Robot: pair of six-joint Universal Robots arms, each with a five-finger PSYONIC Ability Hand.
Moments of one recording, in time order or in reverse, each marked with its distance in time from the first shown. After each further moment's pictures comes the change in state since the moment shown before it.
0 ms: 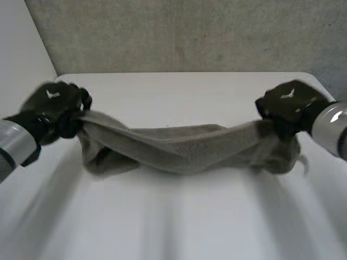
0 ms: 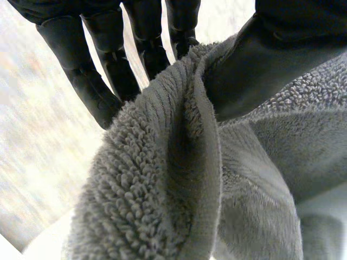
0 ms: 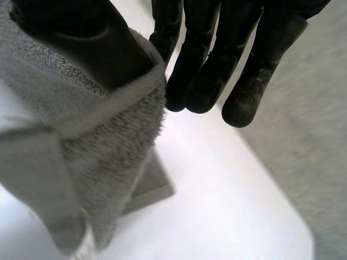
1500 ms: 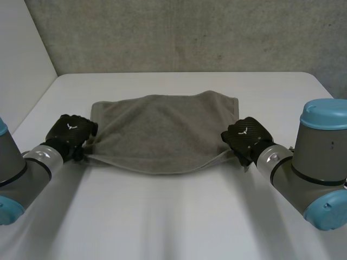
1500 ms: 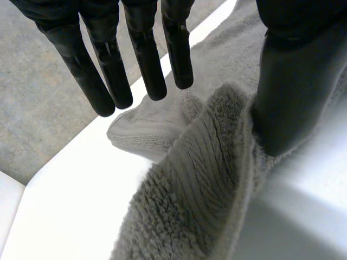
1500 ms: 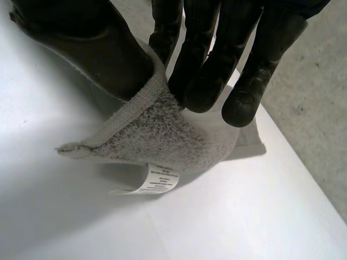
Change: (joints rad) left arm -0.026 -0.377 0.005 0.233 -0.156 0.219; right arm 0.121 0.287 0.173 -0.469 0.043 0.002; left_hand -0.730 -0.812 -0.878 -0.847 -0.812; right_hand 0.000 0.000 0.005 0.000 0.000
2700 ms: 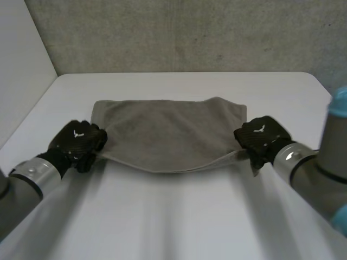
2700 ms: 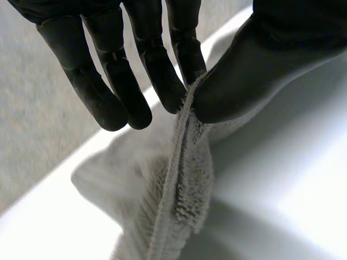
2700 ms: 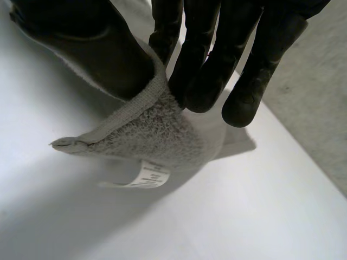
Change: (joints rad) left arm 0.014 0.255 -0.211 -0.013 0.209 -0.033; right arm -0.029 -0.181 0.042 0.169 0.035 0.079; left_hand 0.765 0.836 0.879 0.852 0.813; right_hand 0.000 0.000 0.000 0.000 0.000
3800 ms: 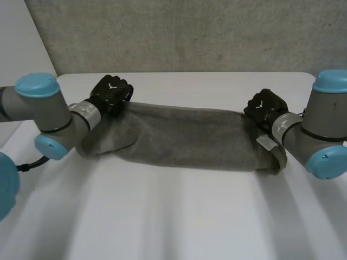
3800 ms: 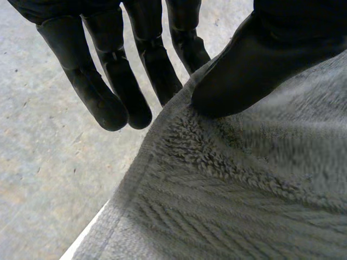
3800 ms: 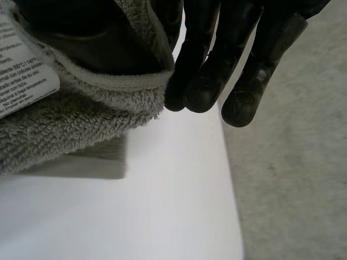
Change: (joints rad) left arm -0.170 -0.786 1.121 -0.164 -0.076 0.013; right arm -0.107 0.413 -0.414 -0.127 -0.057 -0.517; left_hand 0.000 0.000 0.007 0.000 0.024; right_hand 0.000 0.000 0.000 0.000 0.014
